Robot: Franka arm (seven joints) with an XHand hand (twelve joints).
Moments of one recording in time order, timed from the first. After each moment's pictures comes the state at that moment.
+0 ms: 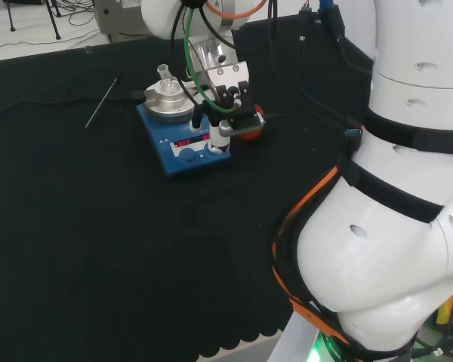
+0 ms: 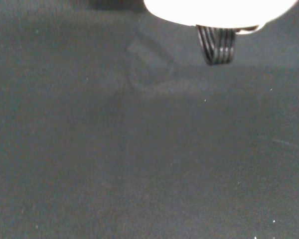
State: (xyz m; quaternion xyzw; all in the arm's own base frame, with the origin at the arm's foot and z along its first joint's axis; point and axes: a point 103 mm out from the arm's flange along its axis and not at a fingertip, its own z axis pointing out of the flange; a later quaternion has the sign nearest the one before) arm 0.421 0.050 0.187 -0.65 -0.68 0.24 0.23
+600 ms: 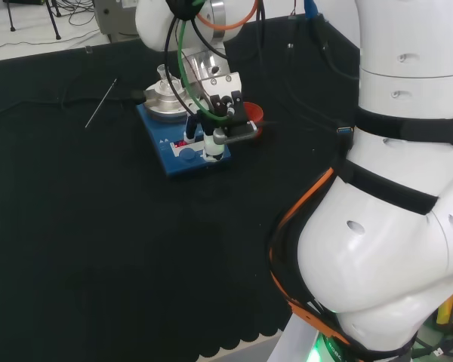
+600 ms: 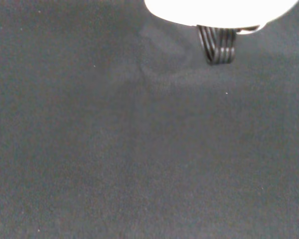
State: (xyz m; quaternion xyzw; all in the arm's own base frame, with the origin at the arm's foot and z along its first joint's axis) arm 0.431 0.060 0.162 -0.64 -0.69 0.25 0.24
